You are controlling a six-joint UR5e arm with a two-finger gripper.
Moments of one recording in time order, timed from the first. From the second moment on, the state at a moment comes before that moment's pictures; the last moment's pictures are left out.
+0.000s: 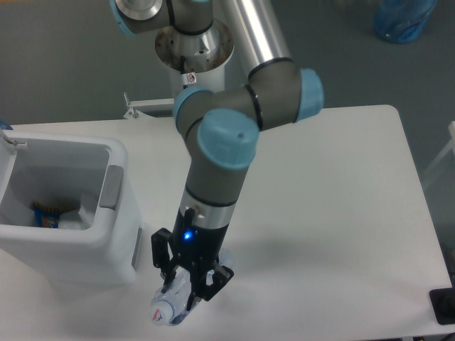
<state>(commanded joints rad) 2.38 -2.04 -1.27 -0.88 0.89 0.72</state>
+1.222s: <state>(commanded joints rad) 2.37 -1.90 -1.21 -0.88 0.38 0.51</state>
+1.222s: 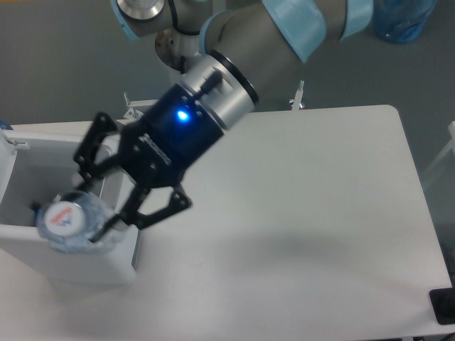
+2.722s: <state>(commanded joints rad) 2.37 -1.78 -1.56 -0.87 0.38 0.87</state>
